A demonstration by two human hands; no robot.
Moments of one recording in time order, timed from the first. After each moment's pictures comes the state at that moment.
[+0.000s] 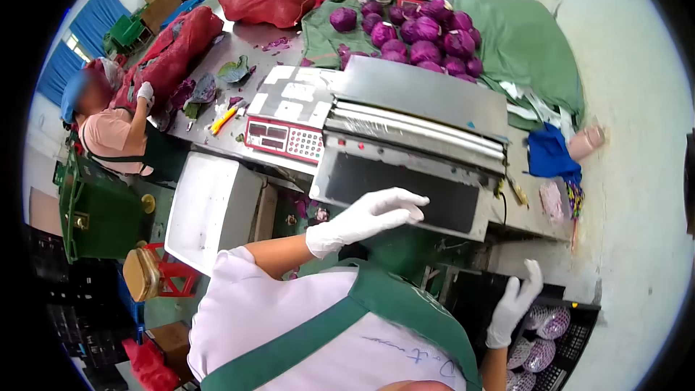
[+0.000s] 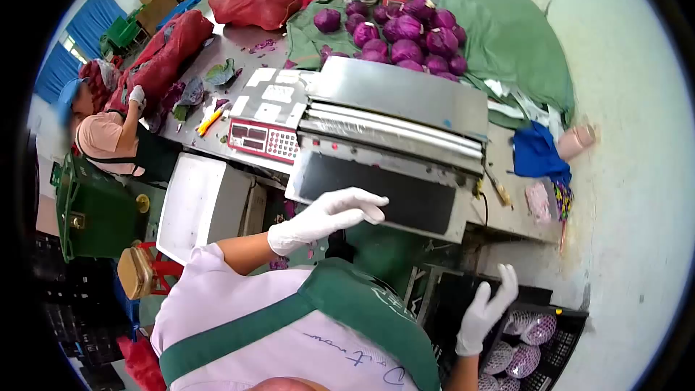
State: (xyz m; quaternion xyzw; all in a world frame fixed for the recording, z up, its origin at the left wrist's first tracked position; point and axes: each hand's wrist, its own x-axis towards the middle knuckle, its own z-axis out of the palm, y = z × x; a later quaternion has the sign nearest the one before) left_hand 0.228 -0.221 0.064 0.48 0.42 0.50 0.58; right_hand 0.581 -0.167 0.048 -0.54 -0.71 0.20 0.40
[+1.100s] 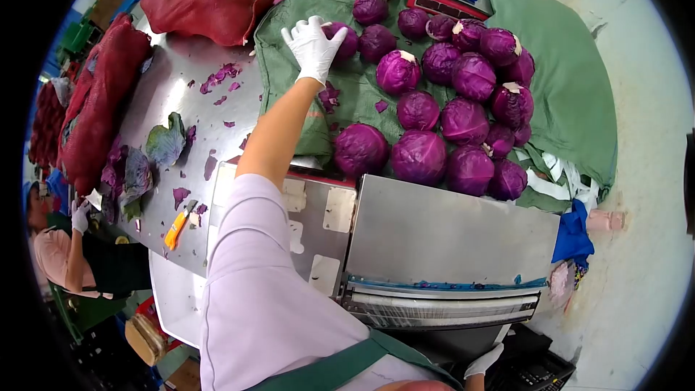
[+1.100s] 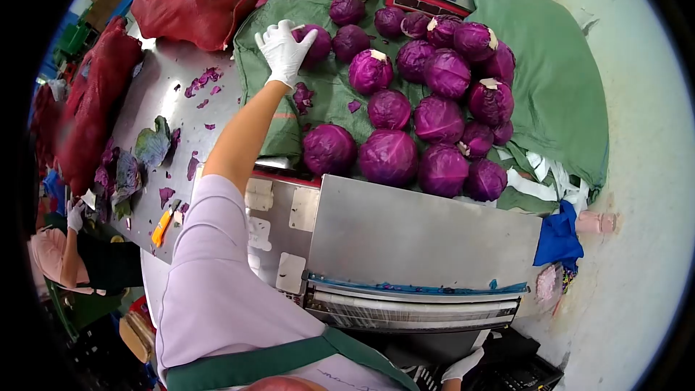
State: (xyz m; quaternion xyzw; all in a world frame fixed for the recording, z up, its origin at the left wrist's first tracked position) left_hand -0.316 0.243 -0.090 0.37 0.88 0.27 -0.15; right_hand 0.499 -0.085 -0.146 -0.72 -0.15 0.50 0.46
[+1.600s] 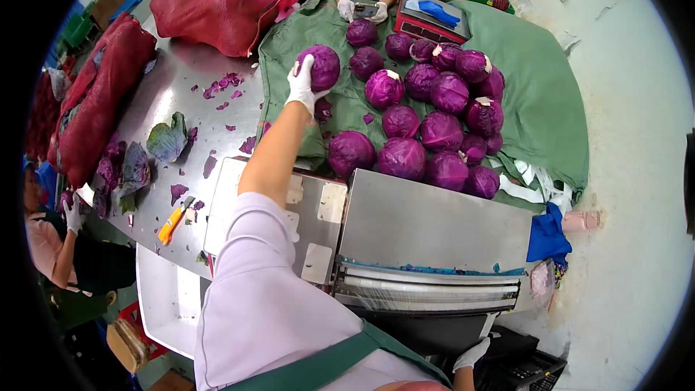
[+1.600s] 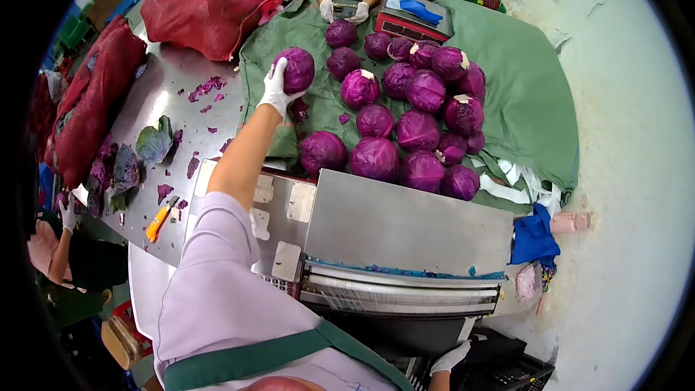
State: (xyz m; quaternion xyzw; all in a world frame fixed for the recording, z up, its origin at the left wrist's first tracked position) left_hand -0.309 0.204 -0.114 -0.04 0.51 0.78 0.36; right_hand 0.483 -0.077 -0.146 -0.70 -0.19 0.44 0.53
